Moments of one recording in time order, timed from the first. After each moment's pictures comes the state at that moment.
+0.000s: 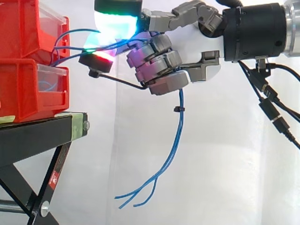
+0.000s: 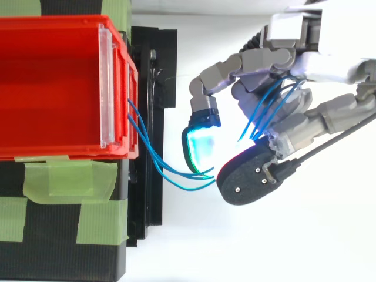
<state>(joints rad) 0.11 -1.92 -1.57 -2.85 -1.43 -0.17</state>
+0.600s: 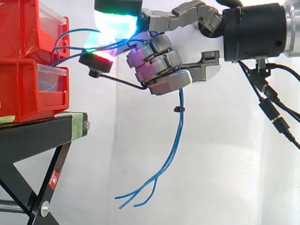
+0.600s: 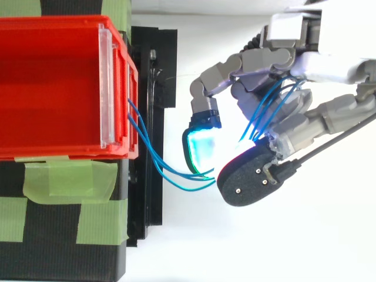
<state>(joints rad) 0.11 -1.92 -1.57 -2.85 -1.43 -0.17</state>
